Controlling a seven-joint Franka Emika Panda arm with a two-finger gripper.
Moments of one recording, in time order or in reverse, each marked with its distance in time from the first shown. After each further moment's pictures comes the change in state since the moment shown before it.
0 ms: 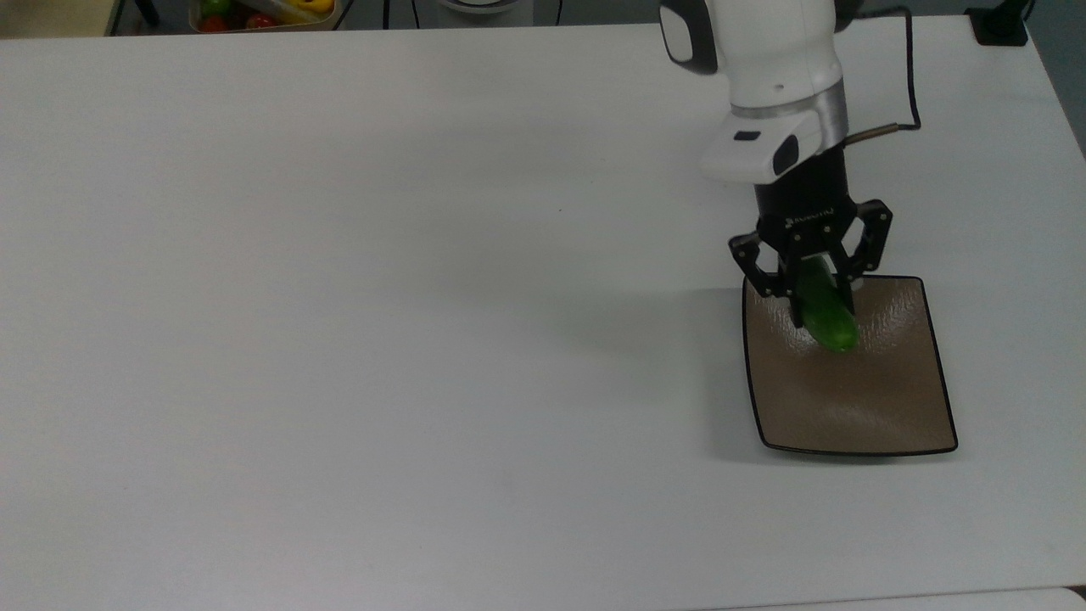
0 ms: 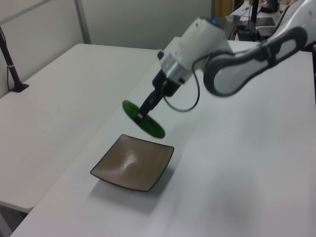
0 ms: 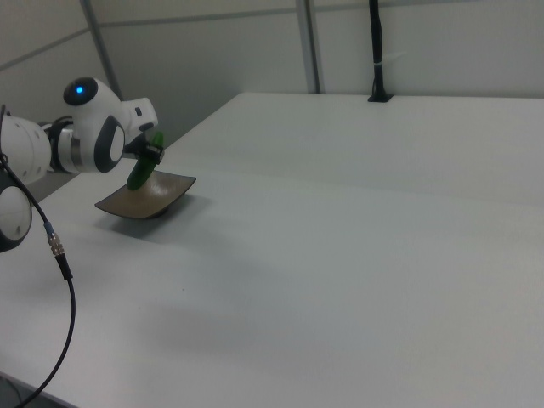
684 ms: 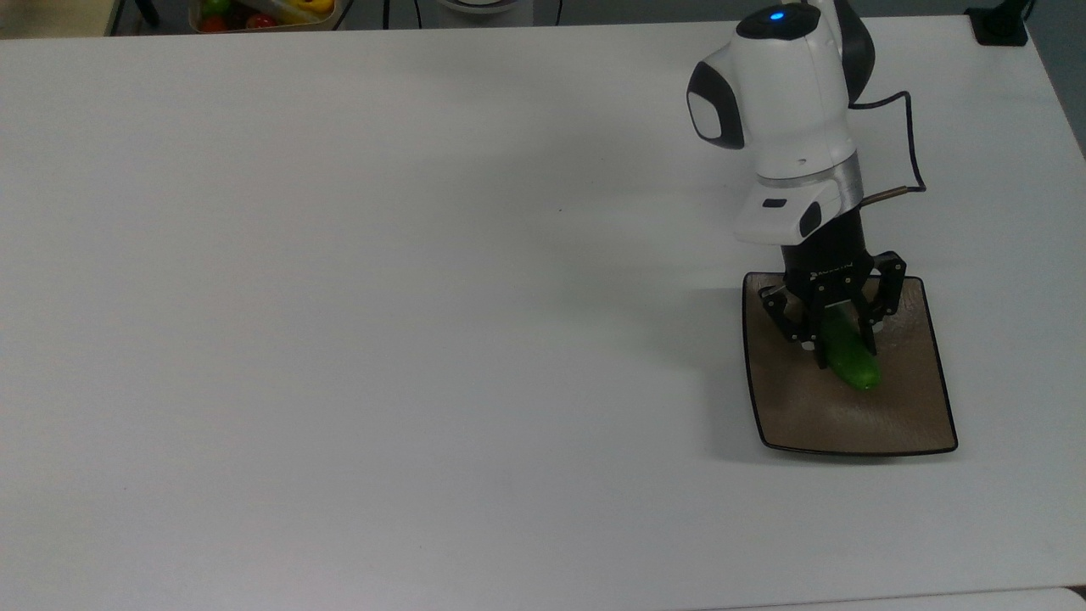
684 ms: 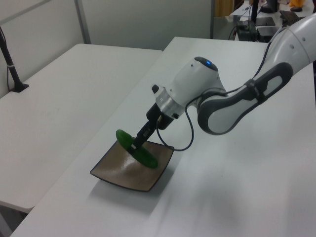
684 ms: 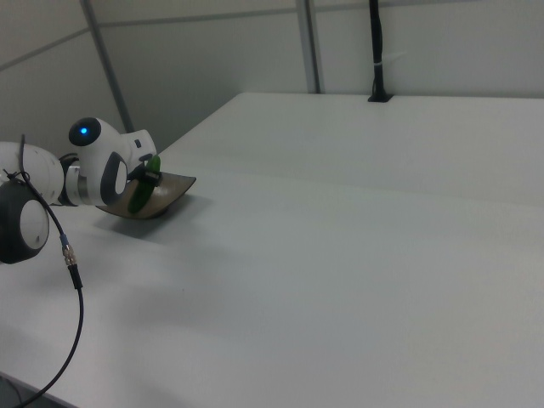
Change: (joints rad) arm 0.051 0.178 0.000 0.058 -0.004 0.163 0.011
